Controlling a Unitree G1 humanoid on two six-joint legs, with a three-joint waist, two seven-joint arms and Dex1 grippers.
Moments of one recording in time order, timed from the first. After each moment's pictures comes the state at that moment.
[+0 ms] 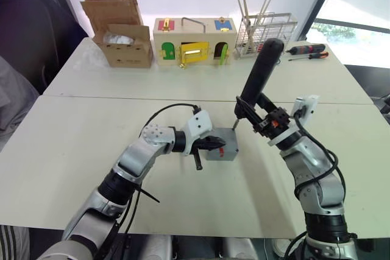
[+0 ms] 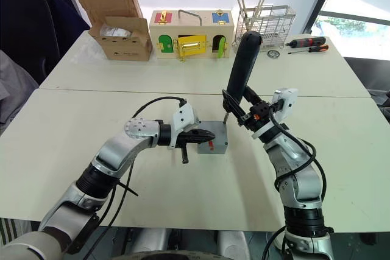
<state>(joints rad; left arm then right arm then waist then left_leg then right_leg) -0.54 0.33 -0.40 -0.08 -0.21 0.54 -0.89 -0.18 -0.31 -0.10 -0.29 0.46 0.23 0.53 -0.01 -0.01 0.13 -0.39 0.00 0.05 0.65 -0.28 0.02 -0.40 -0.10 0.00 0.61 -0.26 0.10</state>
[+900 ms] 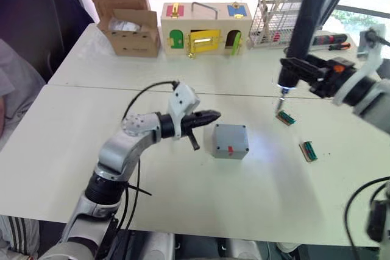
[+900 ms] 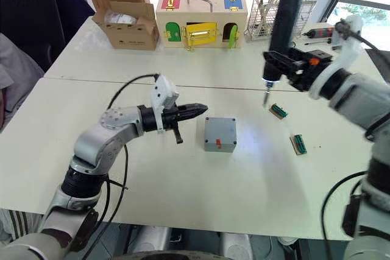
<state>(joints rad) -0.55 0.36 -0.18 -0.36 -0.38 0.69 -0.77 -0.59 -0.98 -0.40 -0.18 1.15 1.16 0.22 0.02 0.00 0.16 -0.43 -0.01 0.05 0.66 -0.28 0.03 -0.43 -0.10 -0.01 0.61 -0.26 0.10</state>
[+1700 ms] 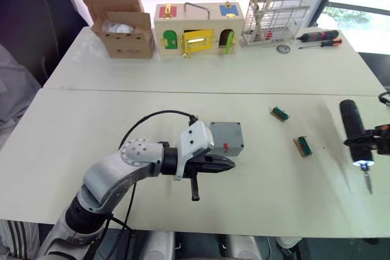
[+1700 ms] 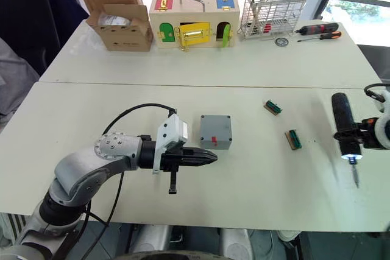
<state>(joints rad) -0.41 0.46 -0.32 -0.63 -0.58 0.91 -0.78 -0.65 -1.23 -0.02 0.48 0.60 1.47 0.67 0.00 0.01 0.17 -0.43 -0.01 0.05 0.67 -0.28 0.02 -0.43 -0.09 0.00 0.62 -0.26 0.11</state>
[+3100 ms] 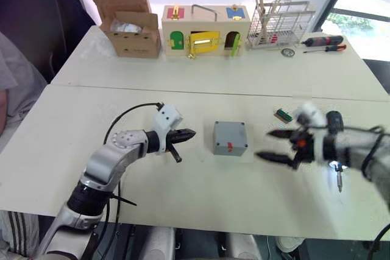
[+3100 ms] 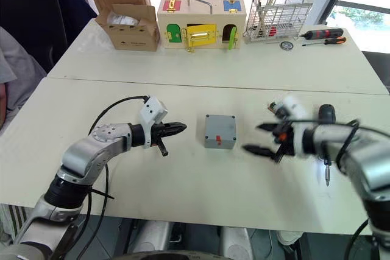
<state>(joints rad) -0.44 0.47 -0.23 -0.22 -0.38 0.75 -0.69 -0.16 -0.96 -0.07 -0.45 0.59 0.95 0.87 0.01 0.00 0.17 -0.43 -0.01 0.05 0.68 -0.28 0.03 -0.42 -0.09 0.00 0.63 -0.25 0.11</state>
